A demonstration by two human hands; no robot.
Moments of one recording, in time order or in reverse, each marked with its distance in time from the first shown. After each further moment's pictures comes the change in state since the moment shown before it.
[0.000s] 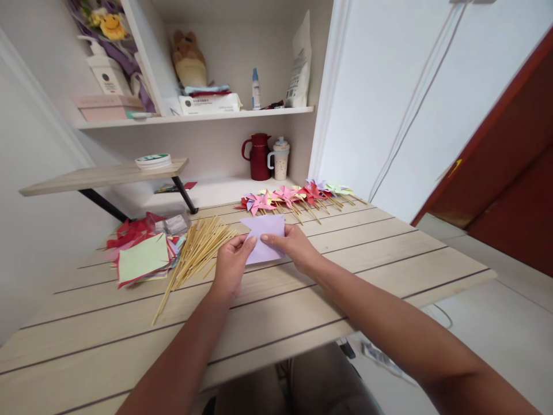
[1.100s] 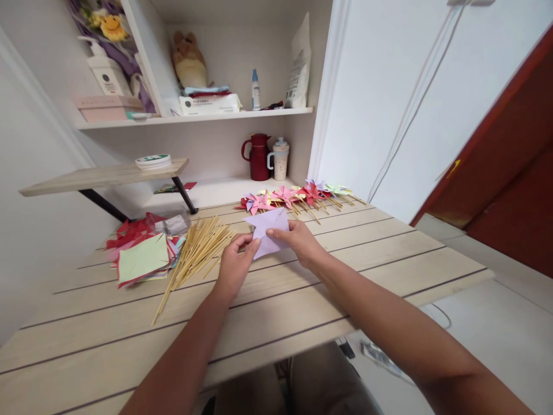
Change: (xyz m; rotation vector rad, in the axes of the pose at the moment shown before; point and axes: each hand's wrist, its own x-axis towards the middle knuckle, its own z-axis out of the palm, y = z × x) left_hand 0.003 0.001 -0.004 0.337 -0.087 0.184; right_hand 0.008 -0.005 -0.012 -0.006 0.080 0.000
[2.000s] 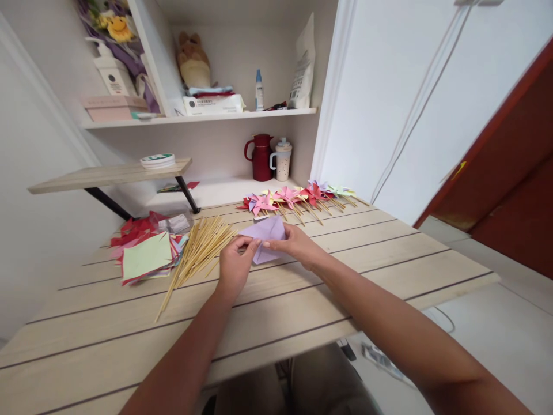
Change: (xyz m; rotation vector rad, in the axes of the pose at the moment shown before) left_hand 0.003 -0.003 -0.001 0.169 0.145 0.139; right_hand -0.007 -0.001 0.002 -0.120 -0.258 -0.048
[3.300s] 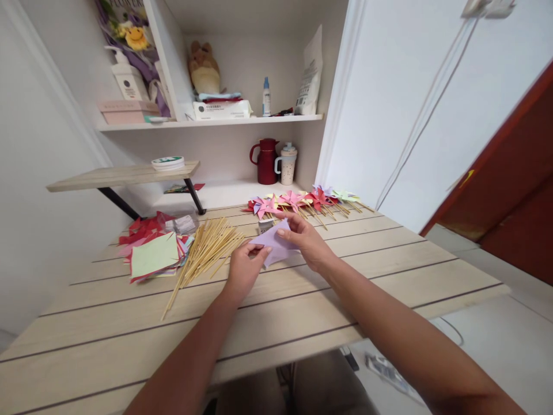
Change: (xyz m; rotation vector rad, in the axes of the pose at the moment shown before) left_hand -0.004 0.003 0.005 -0.134 -0.049 -0.175; right_hand 0.004 -0.003 -0.008 0.088 0.138 -0.131
